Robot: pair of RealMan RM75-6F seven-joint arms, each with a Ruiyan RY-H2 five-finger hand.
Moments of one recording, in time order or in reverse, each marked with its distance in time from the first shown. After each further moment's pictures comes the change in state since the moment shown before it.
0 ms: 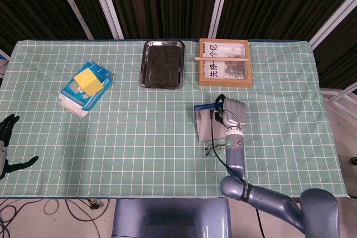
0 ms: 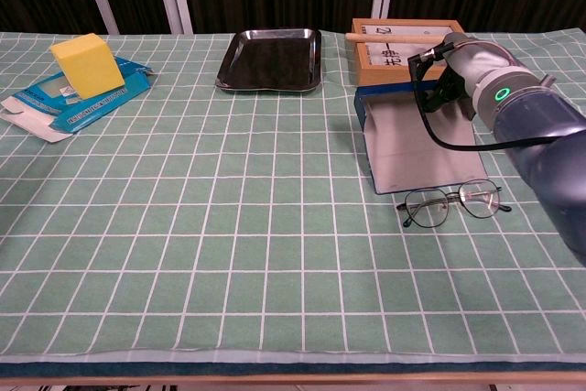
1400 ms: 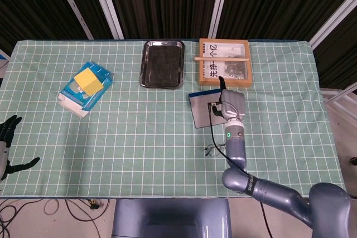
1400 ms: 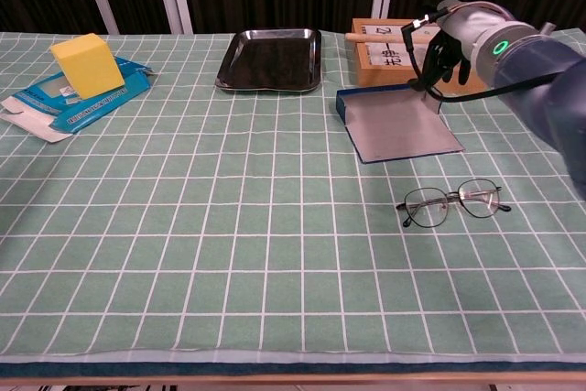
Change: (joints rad) left arm 0.000 -0.003 0.008 0.004 0.015 0.005 0.022; right arm 0.029 0.114 0.047 -0.137 0.068 -0.033 -0.143
